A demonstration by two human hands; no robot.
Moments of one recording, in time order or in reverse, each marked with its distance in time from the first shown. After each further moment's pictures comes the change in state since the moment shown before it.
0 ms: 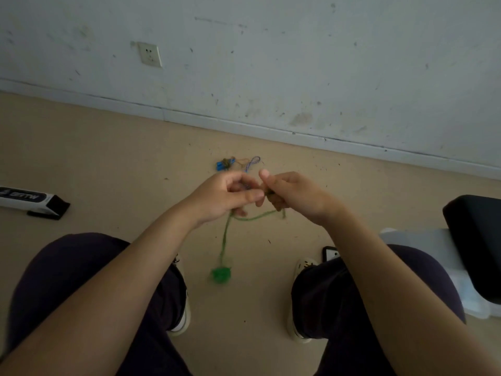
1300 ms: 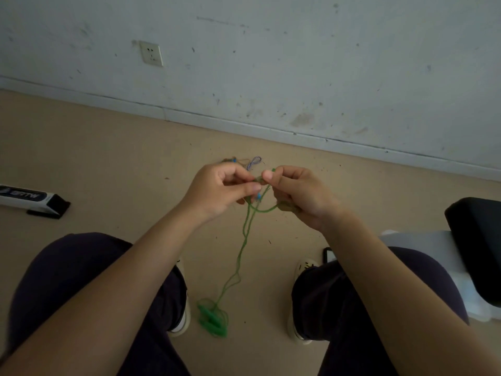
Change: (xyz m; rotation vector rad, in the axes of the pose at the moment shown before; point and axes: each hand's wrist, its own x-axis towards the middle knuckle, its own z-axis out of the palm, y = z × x) left_hand 0.000 0.004 0.004 -0.056 0.272 0.144; right_hand -0.001 -0.003 0.004 0.491 0.064 0.017
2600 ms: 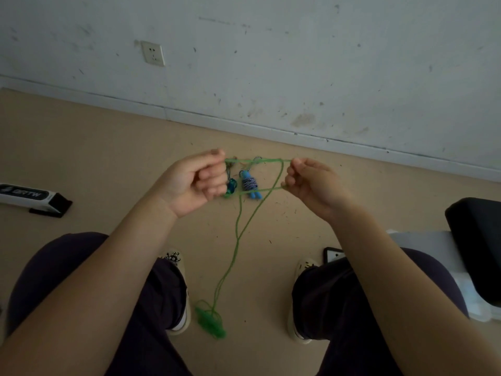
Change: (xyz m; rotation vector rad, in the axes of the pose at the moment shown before) left_hand 0.006 0.009 -0.041 -0.781 -0.206 -0.305; right_hand 0.011 0.007 -0.030 0.264 0.188 -0.004
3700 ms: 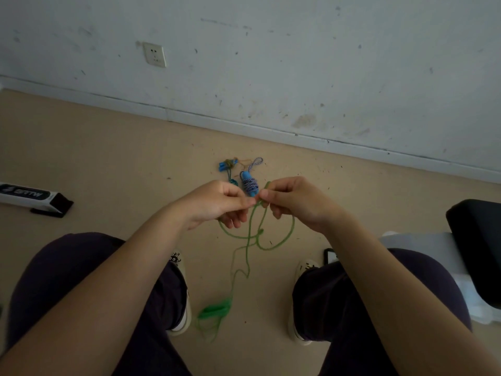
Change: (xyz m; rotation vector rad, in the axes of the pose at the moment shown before) left_hand 0.004 -0.030 0.004 0.860 0.079 -0.216; right_hand -0.015 0.010 0.021 -0.584 -0.219 0.026
